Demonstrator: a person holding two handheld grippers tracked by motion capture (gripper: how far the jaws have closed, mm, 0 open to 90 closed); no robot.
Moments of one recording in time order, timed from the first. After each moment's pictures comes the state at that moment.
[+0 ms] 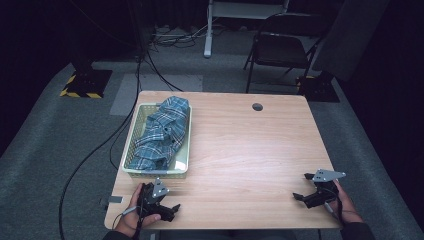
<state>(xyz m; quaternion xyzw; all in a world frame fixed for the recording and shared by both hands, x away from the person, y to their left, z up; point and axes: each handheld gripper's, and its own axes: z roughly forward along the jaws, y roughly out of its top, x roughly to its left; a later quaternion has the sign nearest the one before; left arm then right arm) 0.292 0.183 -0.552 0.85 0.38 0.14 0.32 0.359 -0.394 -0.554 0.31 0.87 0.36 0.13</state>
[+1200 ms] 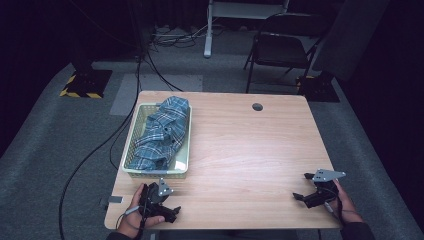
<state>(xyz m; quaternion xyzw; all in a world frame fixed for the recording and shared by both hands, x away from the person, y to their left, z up) 0.290 0.171 -0.539 0.88 0.39 0.13 0.26 0.360 -0.394 -0.554 0.31 0.87 0.36 0.13</state>
